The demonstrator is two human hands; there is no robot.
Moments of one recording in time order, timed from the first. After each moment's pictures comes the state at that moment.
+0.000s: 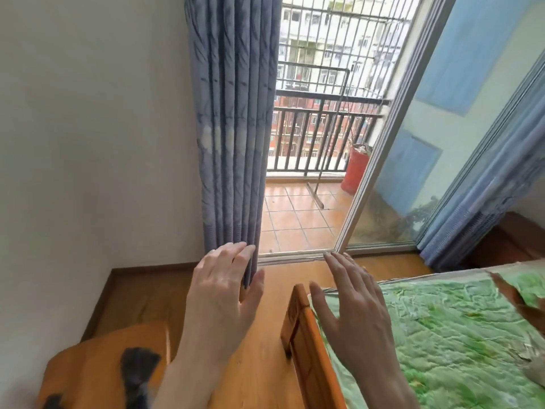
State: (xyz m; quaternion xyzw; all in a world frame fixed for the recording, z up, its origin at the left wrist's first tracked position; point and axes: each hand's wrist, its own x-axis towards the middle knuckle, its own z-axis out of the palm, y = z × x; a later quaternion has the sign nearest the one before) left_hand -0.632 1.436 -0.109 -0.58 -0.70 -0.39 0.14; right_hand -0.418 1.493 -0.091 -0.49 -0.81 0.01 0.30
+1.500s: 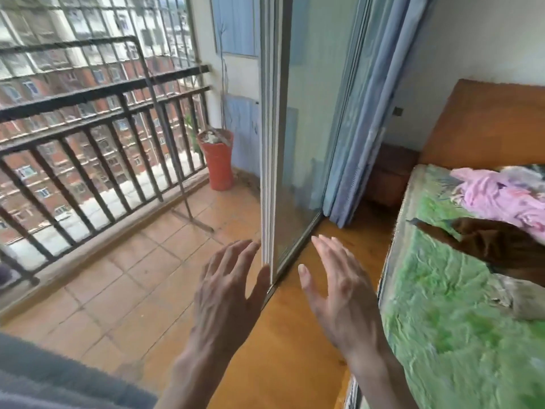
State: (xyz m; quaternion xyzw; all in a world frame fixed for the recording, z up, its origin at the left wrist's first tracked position) left_hand -0.691 2.286 -0.122 -0.84 -0.42 -0.35 -0.05; right_hand -0.510 2.196 -0.121 -0.77 -0.56 -0.04 0.30
